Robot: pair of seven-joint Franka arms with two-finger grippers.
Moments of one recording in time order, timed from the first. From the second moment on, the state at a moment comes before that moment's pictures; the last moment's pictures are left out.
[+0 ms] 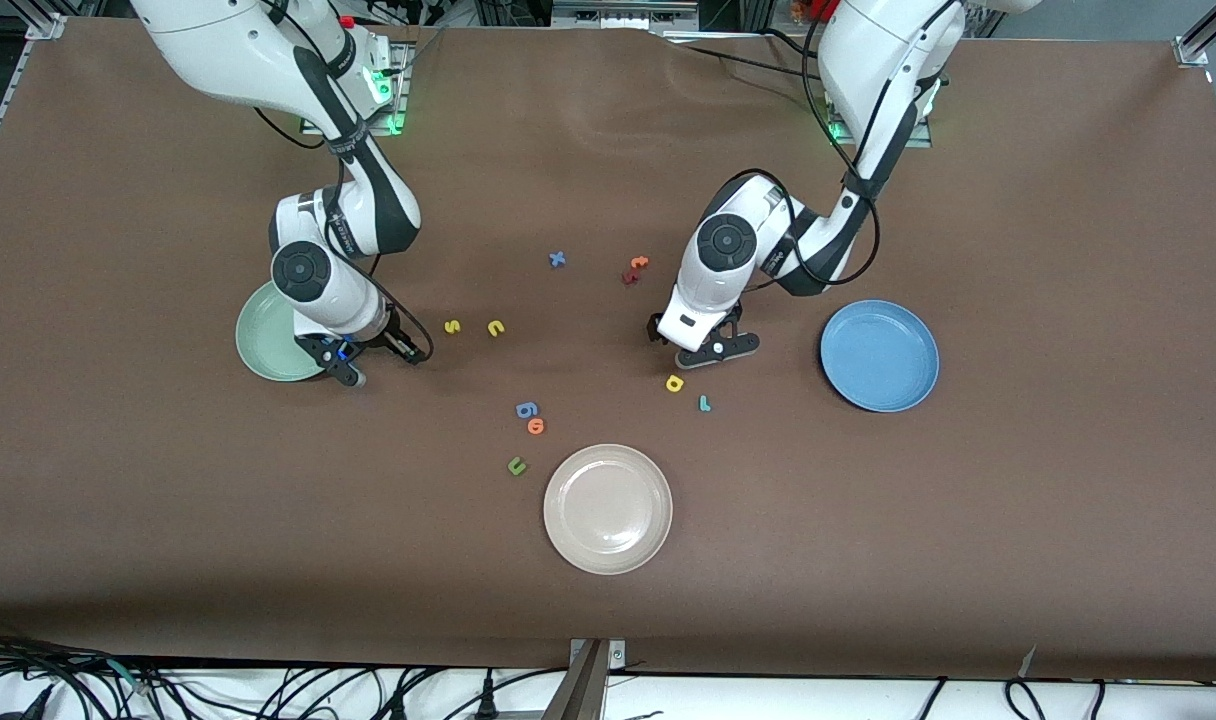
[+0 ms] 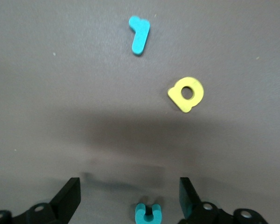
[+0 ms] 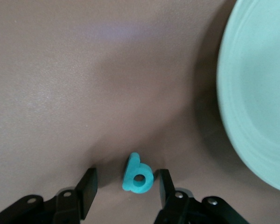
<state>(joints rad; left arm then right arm) -0.53 0.60 -0.14 -1.91 0.01 2.48 -0.93 0.35 0.46 -0.03 -2.16 0.07 2.55 0.92</state>
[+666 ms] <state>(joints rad) -0.58 0.62 -0.14 -1.91 0.01 2.48 -0.99 0.35 0.45 -0.03 -2.17 0.07 2.55 0.90</state>
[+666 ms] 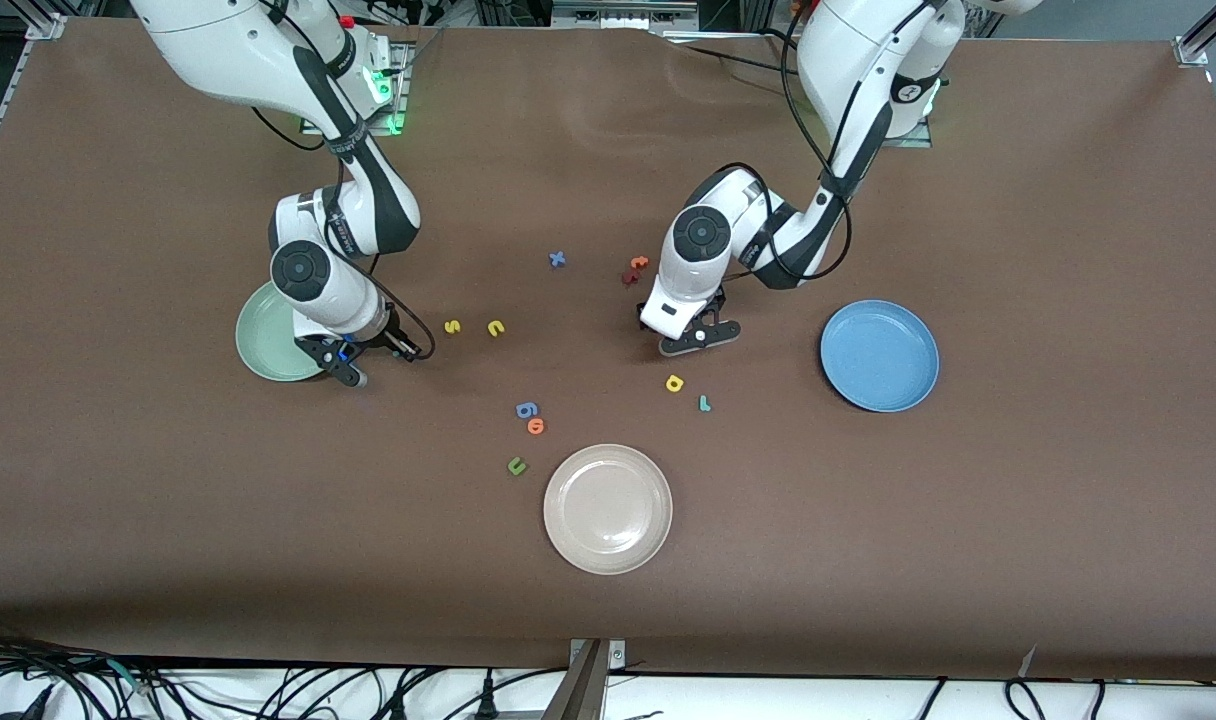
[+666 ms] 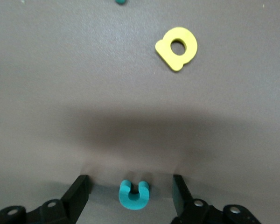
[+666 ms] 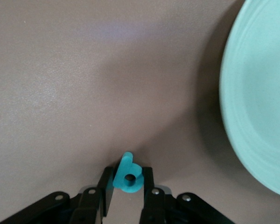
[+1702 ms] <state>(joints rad) -0.59 0.62 -0.14 -1.91 0.01 2.46 -1.02 0.34 0.26 -0.33 -2.12 0.07 2.11 0.35</state>
